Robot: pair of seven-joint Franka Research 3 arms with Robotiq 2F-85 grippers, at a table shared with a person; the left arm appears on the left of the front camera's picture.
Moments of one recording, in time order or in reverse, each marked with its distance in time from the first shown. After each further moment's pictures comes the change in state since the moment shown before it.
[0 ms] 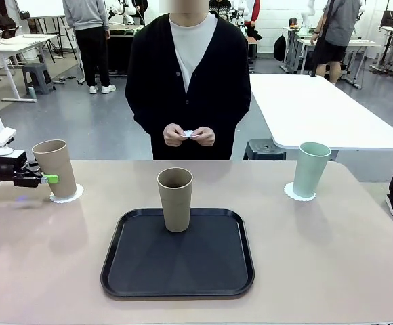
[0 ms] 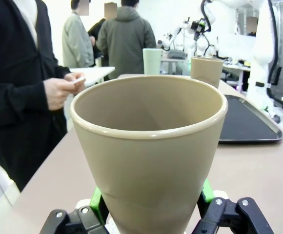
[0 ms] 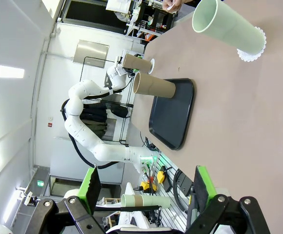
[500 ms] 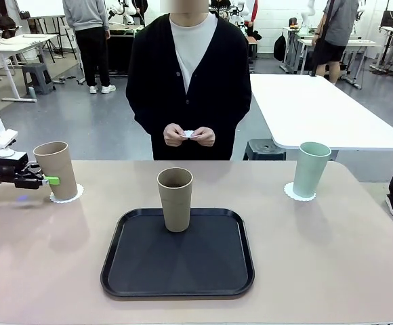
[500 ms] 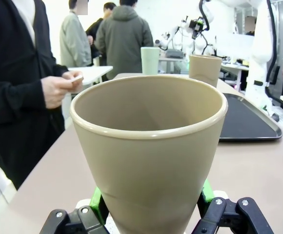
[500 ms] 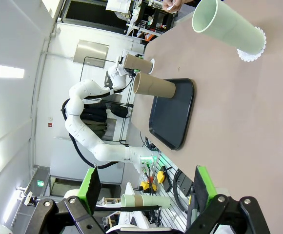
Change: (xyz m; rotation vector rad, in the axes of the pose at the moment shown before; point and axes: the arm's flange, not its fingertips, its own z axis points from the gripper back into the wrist) left arm -0.006 0.000 -0.004 -0.012 0.002 0.003; right arm 0.000 0.000 0.000 0.000 0.000 0.000
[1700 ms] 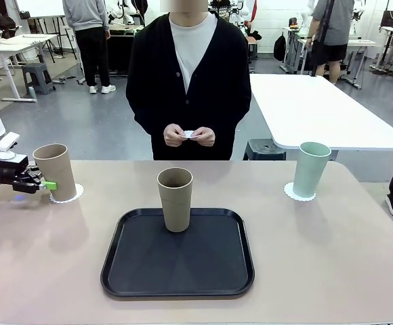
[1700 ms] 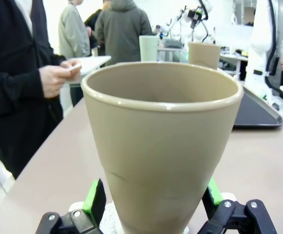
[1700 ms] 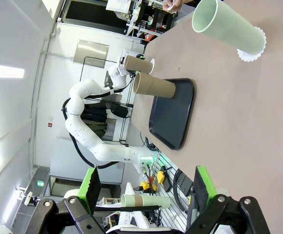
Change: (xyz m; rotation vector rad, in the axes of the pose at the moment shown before) left arm -0.008 0.003 0.005 -0.003 0.058 -0.007; right arm 0.000 0.000 0.000 0.000 0.000 0.000
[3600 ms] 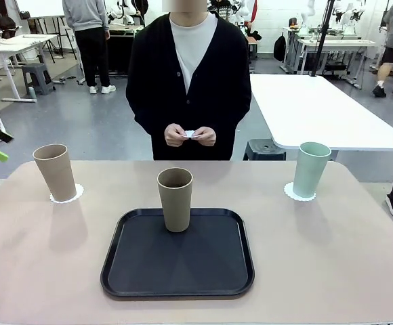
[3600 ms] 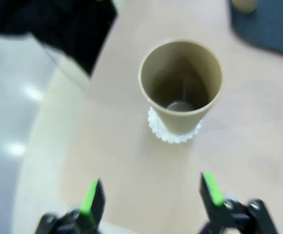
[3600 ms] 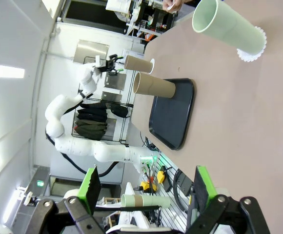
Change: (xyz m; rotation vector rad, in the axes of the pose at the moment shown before) left arm 0.207 -0.064 0.075 0.385 0.811 -0.007; right arm 0.000 0.000 -0.001 0.000 0.001 0.000
